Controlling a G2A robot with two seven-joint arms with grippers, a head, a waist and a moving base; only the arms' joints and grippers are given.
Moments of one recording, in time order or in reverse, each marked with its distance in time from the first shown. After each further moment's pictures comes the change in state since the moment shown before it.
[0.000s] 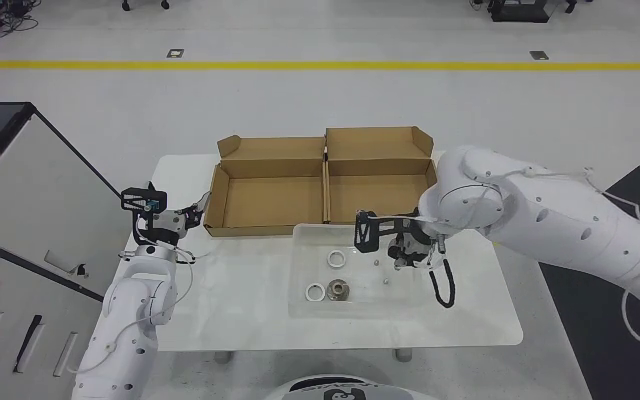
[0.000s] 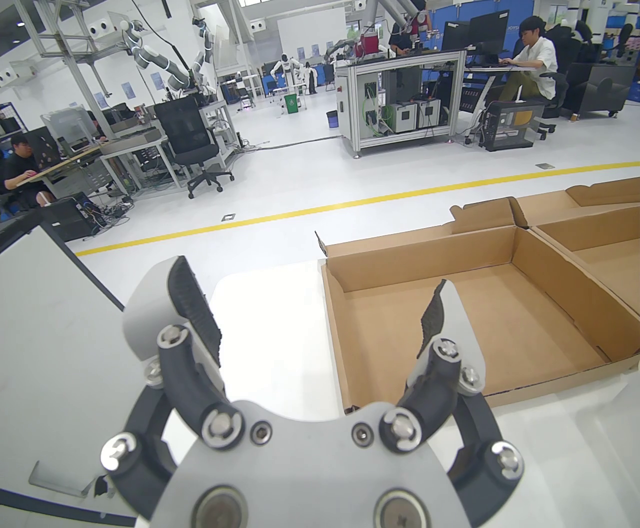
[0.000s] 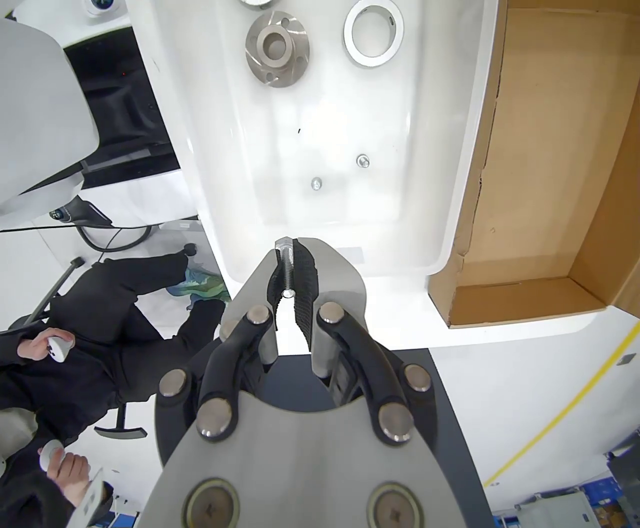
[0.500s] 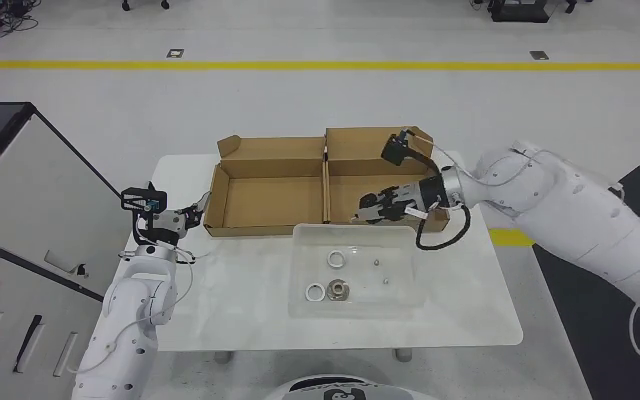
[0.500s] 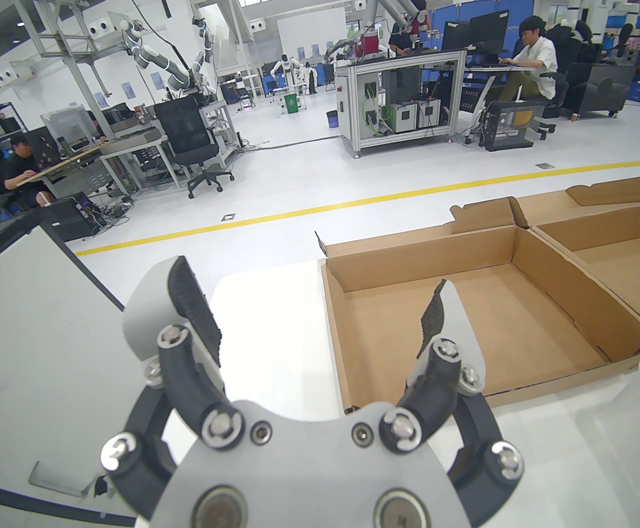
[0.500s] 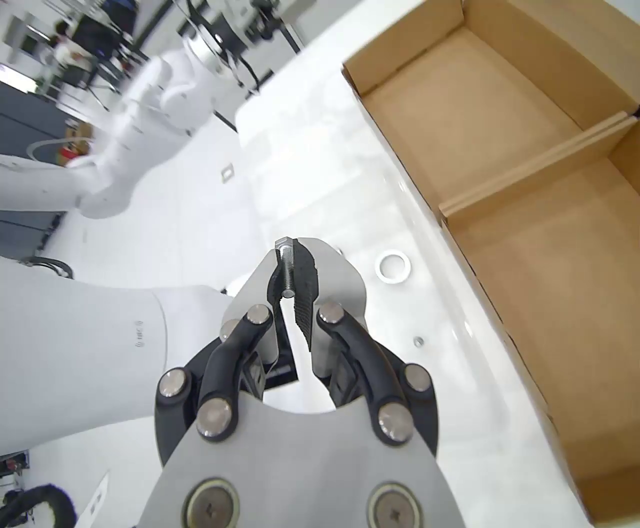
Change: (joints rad) left arm 0.000 0.000 0.000 0.000 0.000 0.000 0.000; right arm -0.224 0.077 0.227 0.239 0.549 -0.128 -0.546
